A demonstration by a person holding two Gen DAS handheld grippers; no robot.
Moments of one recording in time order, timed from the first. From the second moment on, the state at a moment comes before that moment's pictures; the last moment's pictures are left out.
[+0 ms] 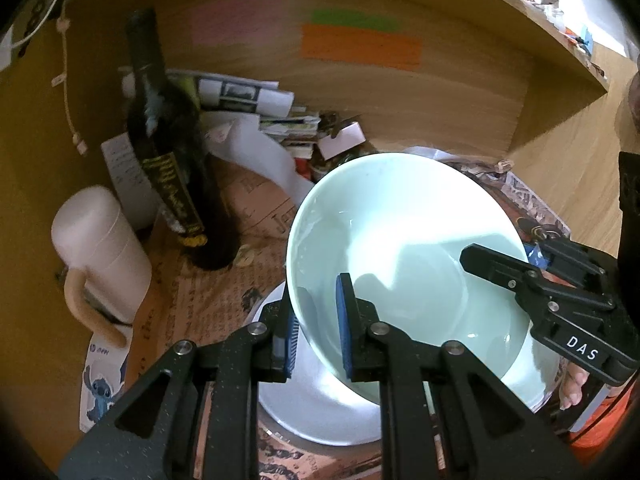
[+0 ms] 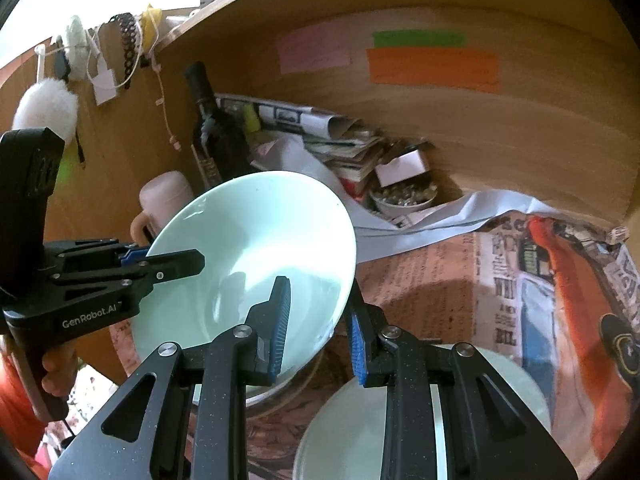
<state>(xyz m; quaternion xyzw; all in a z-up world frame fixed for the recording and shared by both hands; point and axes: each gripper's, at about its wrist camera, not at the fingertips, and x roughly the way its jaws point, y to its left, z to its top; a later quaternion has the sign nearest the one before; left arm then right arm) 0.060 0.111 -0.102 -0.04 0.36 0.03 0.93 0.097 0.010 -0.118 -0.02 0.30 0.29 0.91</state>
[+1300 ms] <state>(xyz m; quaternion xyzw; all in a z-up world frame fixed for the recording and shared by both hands) 0.042 0.144 -0.146 -0.06 0.40 0.07 0.91 0.088 0.056 -0.155 -0.10 0.32 0.28 0.90</state>
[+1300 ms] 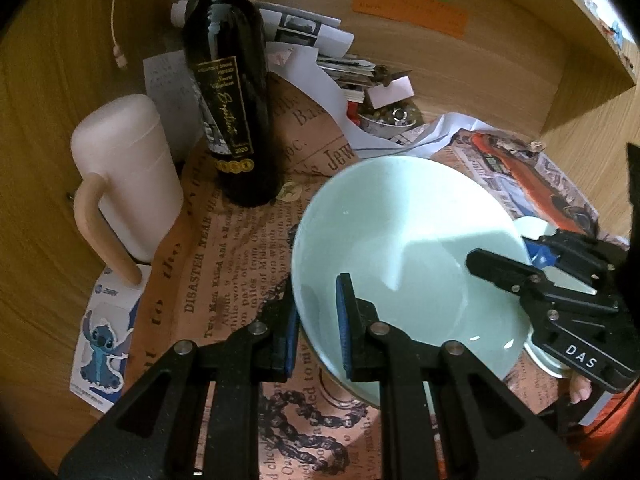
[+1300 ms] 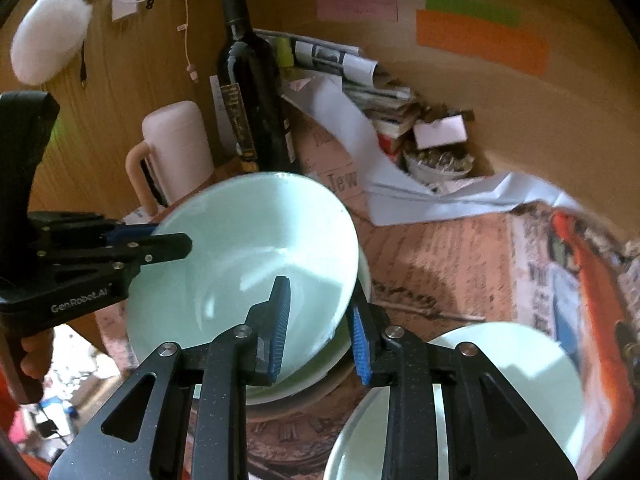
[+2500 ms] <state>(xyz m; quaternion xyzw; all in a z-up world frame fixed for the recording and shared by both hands) 0.036 0.160 -0.168 -0.14 0.41 0.01 0.90 0.115 0.041 -0.180 0.00 0.43 0.31 0.85</state>
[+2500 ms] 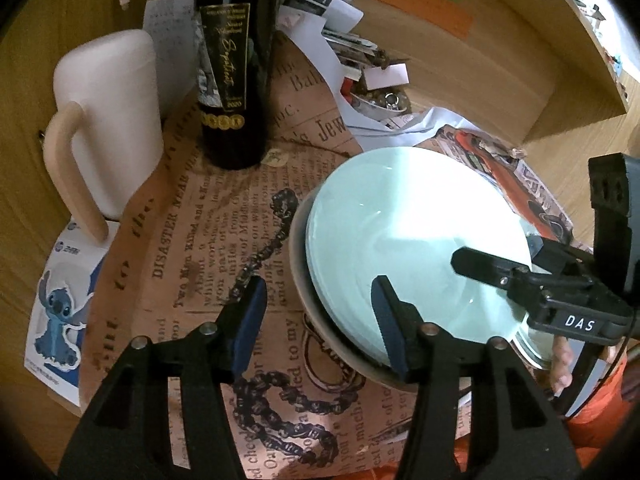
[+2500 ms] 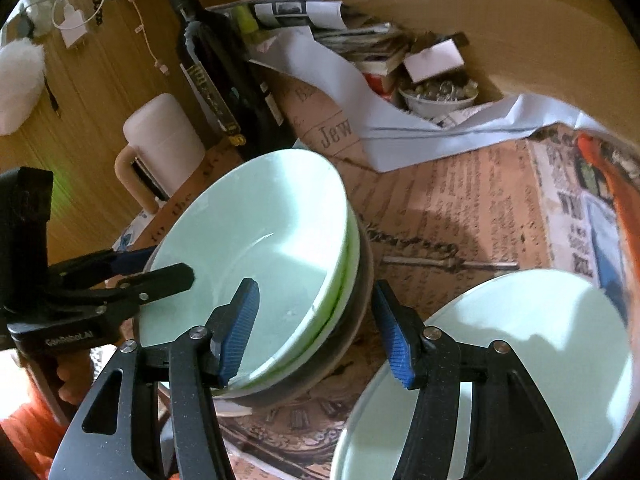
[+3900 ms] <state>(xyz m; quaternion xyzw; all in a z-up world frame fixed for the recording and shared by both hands) 0.039 0.135 -0.160 -0.14 0.38 0.05 0.91 0.109 0.026 -0.166 0.03 0.39 0.27 0.88</state>
